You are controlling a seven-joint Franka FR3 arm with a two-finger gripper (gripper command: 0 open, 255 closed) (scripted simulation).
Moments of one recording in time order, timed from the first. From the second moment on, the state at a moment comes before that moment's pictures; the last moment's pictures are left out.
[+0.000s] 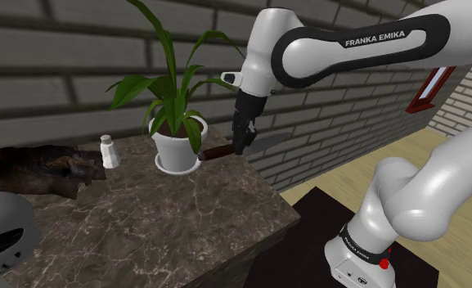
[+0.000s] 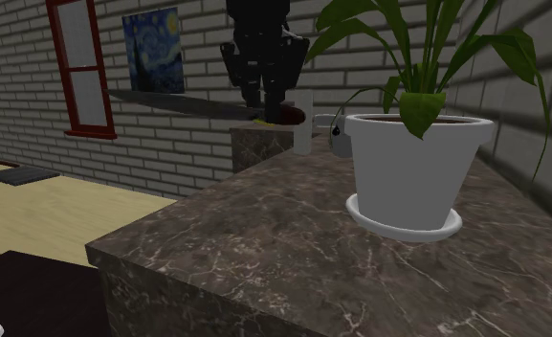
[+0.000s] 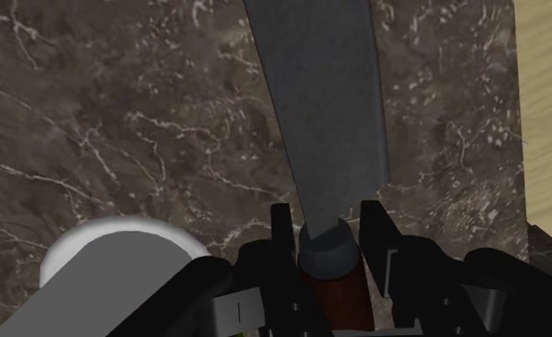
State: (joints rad) arm 0.44 -0.38 0.06 -2.33 0.16 2.01 -0.64
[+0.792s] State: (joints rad) arm 0.45 -0.37 0.09 -2.19 0.16 1.88 -0.57
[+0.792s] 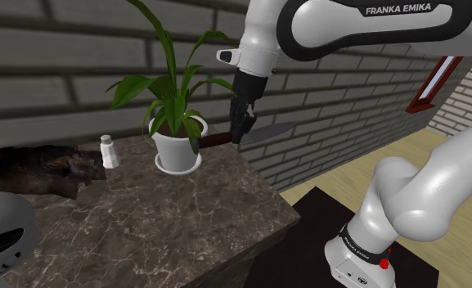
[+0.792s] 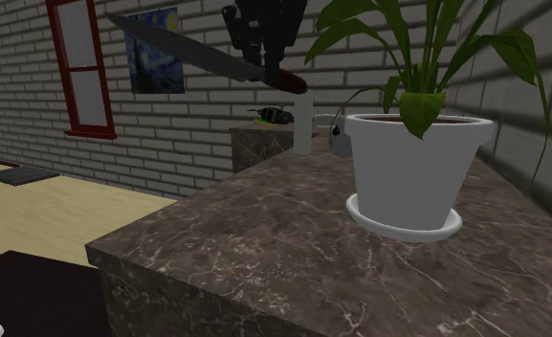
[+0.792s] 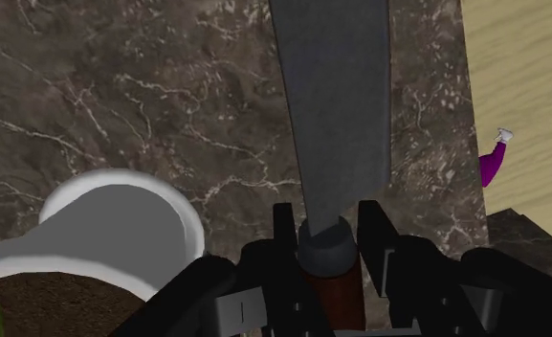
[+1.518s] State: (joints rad) arm 0.54 -0.18 0.27 -2.00 0.15 1.92 -0.31
